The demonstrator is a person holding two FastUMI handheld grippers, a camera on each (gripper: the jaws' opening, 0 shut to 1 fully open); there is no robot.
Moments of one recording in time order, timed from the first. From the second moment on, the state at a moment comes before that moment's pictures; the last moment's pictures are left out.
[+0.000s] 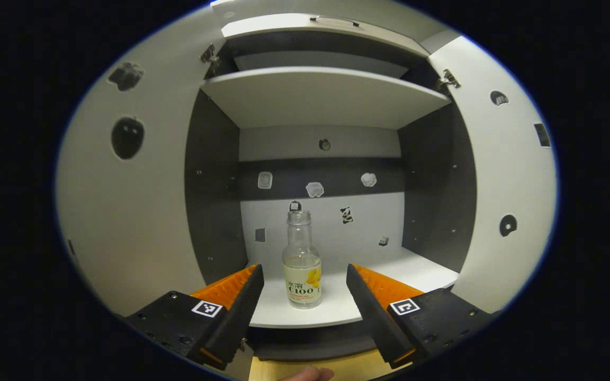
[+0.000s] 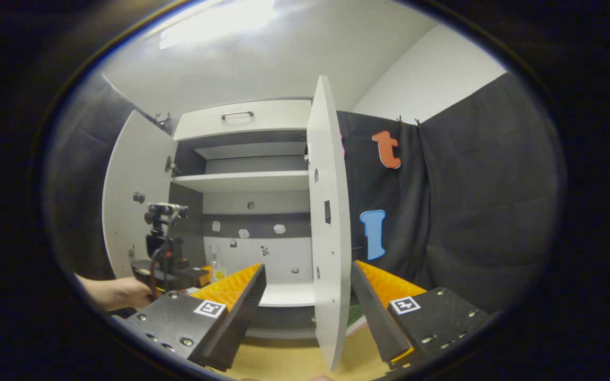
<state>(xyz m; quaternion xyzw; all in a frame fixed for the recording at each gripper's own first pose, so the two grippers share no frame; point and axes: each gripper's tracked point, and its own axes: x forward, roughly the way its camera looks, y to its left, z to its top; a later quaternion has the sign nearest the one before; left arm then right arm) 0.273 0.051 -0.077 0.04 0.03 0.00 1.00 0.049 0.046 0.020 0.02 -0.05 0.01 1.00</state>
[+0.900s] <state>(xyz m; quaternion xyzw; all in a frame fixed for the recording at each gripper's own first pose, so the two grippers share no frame) 0.326 0.046 -0.085 0.04 0.06 0.00 1.00 0.027 0.037 0.005 0.01 -0.03 -0.02 1.00</state>
